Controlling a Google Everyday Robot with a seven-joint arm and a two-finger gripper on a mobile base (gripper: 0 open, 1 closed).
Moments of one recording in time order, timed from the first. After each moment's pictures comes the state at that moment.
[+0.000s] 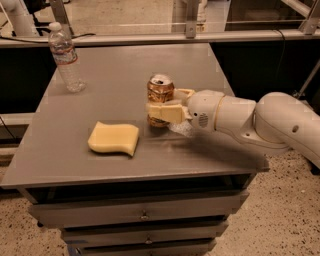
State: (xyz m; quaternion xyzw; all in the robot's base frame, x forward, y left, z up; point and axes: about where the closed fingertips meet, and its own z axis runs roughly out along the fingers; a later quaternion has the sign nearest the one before) arm 0.559 -0.011 0.889 -0.34 0.67 0.36 0.55
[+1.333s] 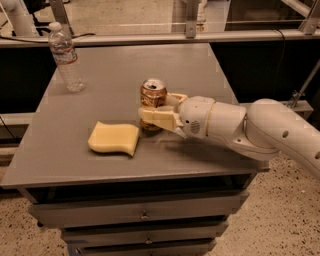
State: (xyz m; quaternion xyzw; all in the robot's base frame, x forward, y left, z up) arm 0.544 0.013 0.881 -0.35 0.65 0.38 0.55
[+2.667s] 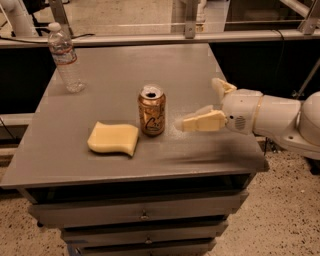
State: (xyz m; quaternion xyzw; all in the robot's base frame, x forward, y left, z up) arm 0.540 -0.081 0.902 -0.36 0.68 0.31 0.56
